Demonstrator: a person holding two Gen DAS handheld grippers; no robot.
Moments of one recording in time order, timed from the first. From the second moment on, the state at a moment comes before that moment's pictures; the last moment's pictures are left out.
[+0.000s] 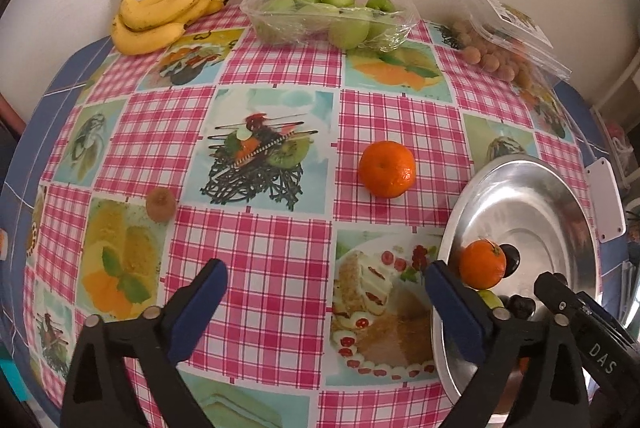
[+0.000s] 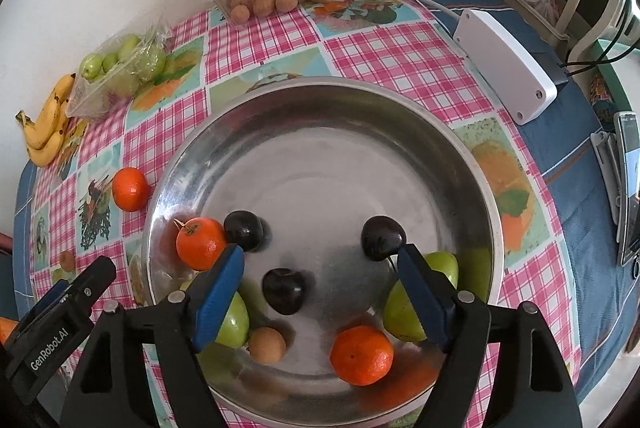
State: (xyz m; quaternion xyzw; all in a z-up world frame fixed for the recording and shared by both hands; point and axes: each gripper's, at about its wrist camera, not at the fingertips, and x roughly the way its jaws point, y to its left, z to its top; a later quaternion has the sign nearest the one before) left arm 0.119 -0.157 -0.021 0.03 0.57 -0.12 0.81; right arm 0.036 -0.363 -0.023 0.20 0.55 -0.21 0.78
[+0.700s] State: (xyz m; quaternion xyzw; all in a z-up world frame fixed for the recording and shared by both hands) left arm 0.121 -0.143 -0.016 0.03 0.55 -0.10 0.83; right arm 0.033 -0.361 -0.021 0.21 0.55 -0.22 0.78
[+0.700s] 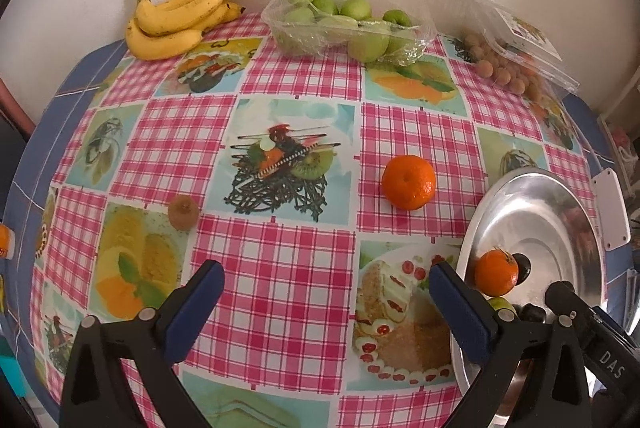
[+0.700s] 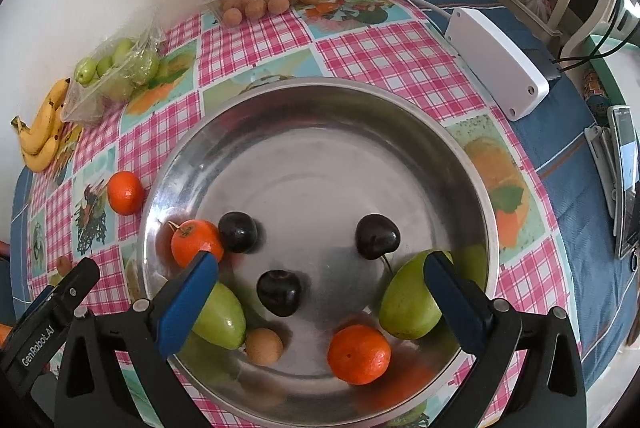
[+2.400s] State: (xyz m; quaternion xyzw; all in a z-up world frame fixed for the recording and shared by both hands) left arm 0.171 0.028 -0.021 -0.04 0.56 0.00 0.83; right arm 0.107 -0.182 -0.008 0.09 0.54 -0.08 0.83
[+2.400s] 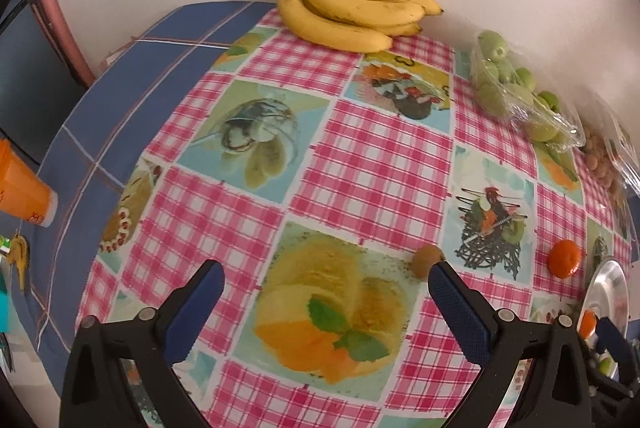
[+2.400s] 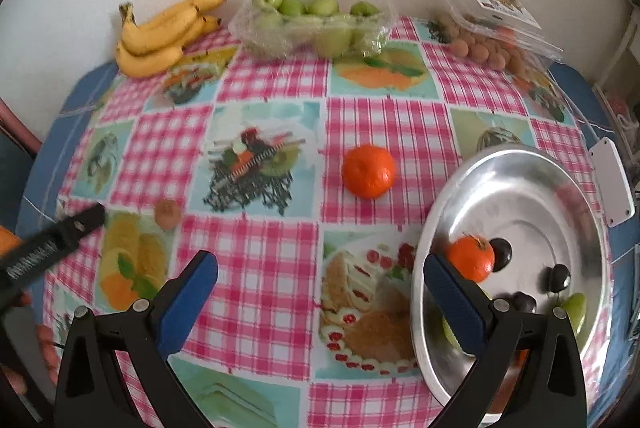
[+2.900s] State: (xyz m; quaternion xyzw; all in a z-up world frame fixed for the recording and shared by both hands) left arm 0.185 0.012 -0.031 -0.06 0.55 -0.03 0.83; right arm 0.133 -0.192 -0.012 0.09 0.53 -0.09 0.84
